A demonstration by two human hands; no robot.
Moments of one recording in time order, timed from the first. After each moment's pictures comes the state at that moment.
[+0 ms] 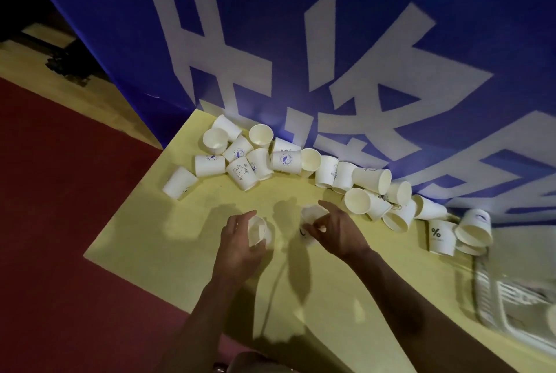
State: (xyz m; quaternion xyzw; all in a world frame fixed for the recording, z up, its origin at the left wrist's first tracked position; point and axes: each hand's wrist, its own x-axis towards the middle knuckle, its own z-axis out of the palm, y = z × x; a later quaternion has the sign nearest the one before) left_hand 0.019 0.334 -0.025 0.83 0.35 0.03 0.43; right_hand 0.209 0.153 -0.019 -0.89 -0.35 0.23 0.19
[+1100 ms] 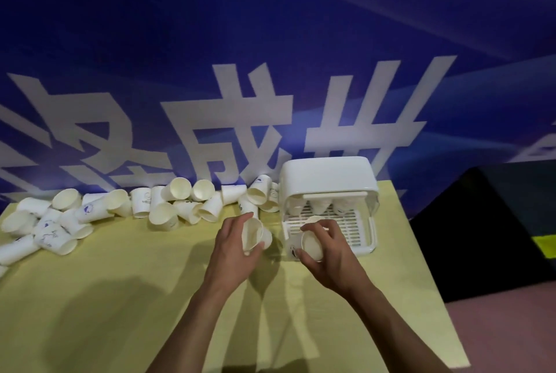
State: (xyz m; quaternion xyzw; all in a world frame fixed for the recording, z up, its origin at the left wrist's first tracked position) left_hand 0.163 -0.106 0.070 0.91 0.09 0.03 0.39; right_hand 0.194 -0.354 0.057 -0.90 -0.18 0.00 0.41
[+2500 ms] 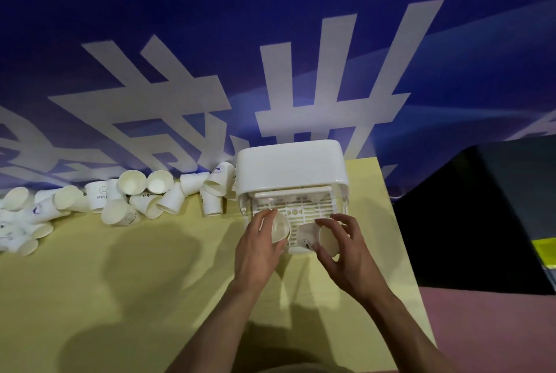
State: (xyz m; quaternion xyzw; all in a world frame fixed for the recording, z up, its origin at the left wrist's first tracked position) left_hand 0.240 -0.261 -0.001 0.96 0.07 -0.04 0.26; right_hand 0.242 -0.484 0.011 -0.89 -0.11 0.05 0.45
